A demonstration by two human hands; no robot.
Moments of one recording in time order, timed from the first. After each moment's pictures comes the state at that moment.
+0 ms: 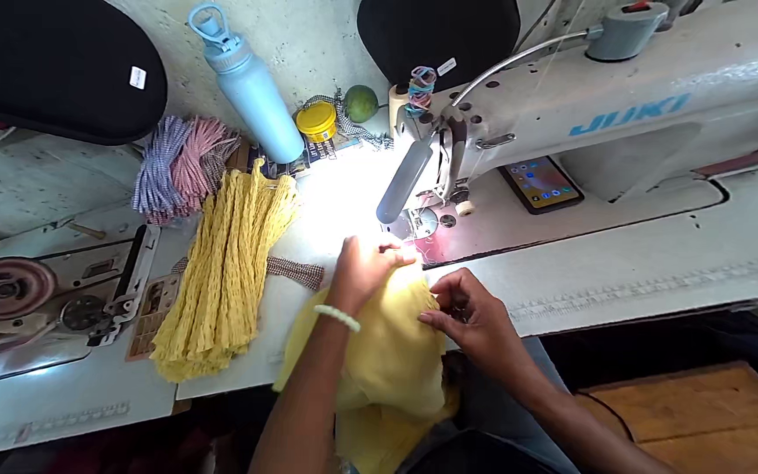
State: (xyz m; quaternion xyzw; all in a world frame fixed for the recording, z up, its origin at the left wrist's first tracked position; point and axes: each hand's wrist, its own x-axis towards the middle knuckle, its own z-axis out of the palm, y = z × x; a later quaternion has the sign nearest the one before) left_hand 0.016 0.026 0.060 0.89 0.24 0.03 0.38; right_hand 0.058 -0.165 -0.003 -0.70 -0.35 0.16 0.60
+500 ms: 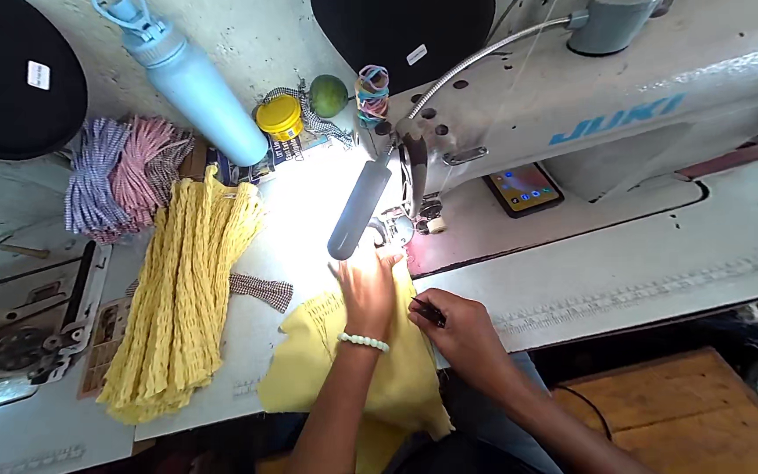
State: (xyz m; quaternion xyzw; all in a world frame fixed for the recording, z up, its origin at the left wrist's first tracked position) left_hand 0.057 -0.016 0.003 0.90 0.35 0.11 0.23; right_hand 0.079 -0.165 -0.021 -0.82 -0.36 0.12 0.44
